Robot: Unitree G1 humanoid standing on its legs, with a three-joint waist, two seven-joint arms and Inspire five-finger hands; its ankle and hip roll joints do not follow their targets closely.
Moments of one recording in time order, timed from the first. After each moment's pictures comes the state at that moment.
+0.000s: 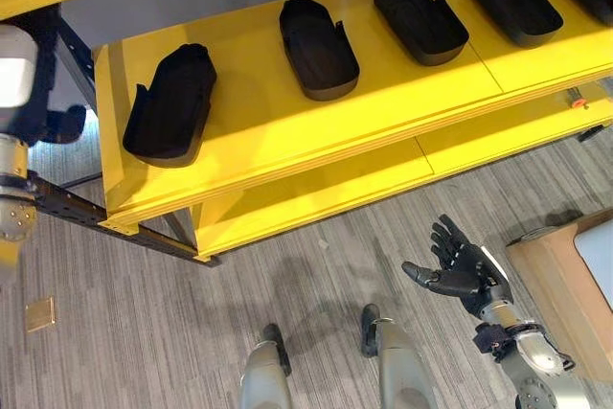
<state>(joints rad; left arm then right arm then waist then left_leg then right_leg) -0.32 1.32 -0.09 0.35 0.65 -0.12 0.46 0.24 -0.55 0.09 0.01 0.67 -0.12 0.10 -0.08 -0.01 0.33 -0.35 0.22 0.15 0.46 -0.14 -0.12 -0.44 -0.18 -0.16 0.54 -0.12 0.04</state>
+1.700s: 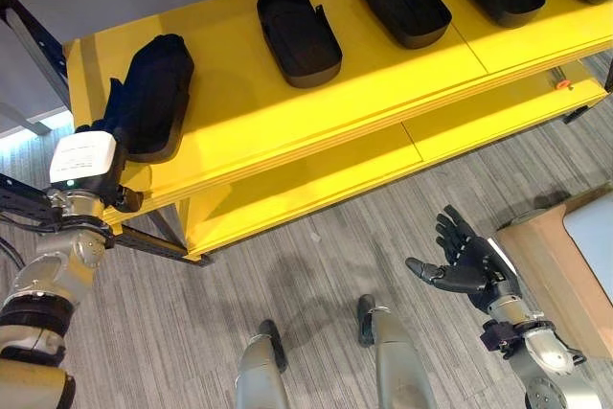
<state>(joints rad) -0.50 1.01 -0.24 0.73 0.47 -0.08 0.33 0.23 -0.58 0.09 -0.03 0.67 -0.14 0.10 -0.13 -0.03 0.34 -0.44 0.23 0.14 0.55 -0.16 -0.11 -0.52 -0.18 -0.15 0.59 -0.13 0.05</state>
